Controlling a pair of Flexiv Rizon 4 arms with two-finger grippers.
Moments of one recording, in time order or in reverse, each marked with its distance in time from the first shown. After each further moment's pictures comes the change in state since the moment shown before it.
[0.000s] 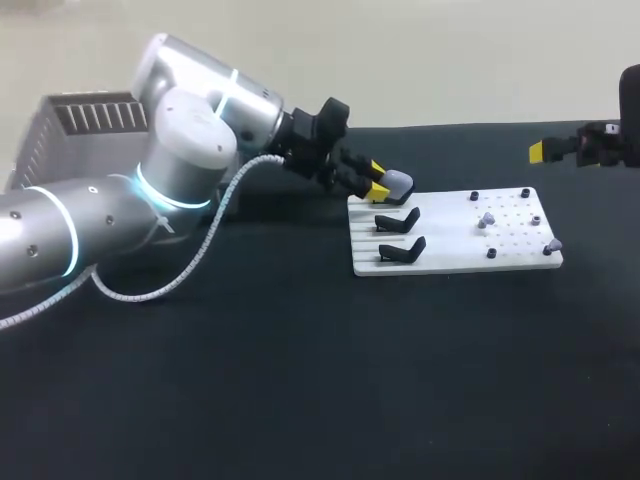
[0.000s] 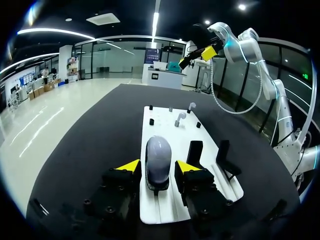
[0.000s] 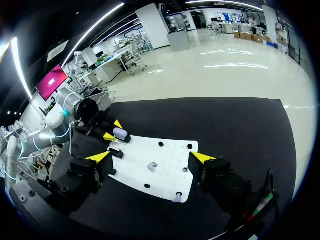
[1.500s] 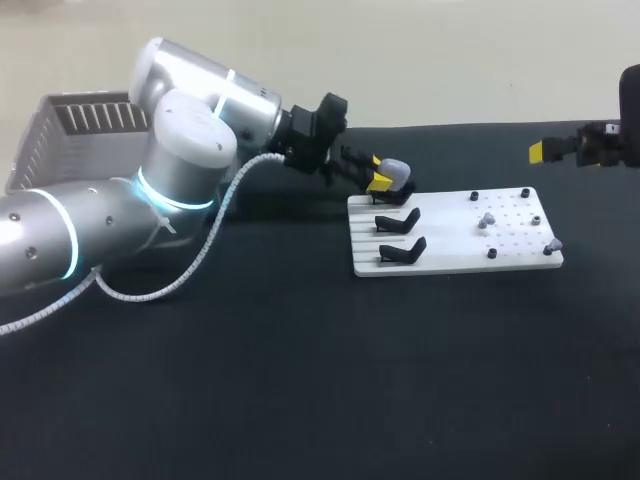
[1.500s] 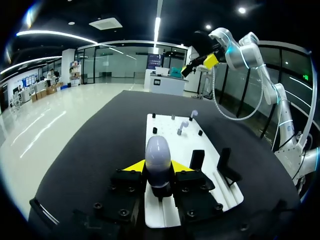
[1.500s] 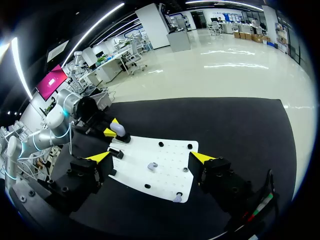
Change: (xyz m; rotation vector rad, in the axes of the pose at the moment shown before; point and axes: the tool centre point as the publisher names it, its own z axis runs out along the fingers) left arm -0.015 0.005 -0.007 -0.021 -0.066 -0.004; right arm 0.000 0.000 0.000 0.000 0.000 0.000
